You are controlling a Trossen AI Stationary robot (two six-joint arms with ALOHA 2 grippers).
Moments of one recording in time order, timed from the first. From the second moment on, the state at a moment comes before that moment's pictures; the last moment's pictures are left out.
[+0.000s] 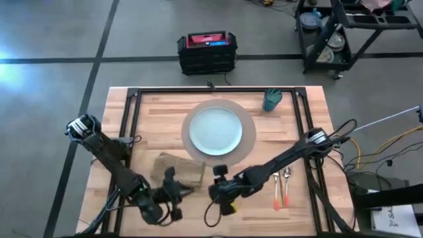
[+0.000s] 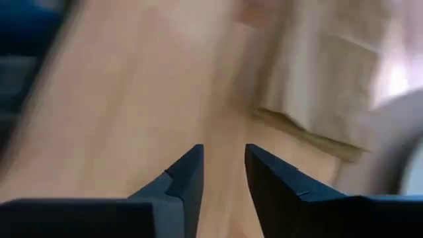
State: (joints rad) left arm -0.85 1.55 1.01 -0.05 -0.96 -0.58; right arm 0.43 1.91 1.50 -0.47 0.14 0.11
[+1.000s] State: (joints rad) left arm -0.55 1.68 1.08 -1.05 -0.61 -1.75; right arm 0.28 1.22 0.76 -0.43 0.30 0.28
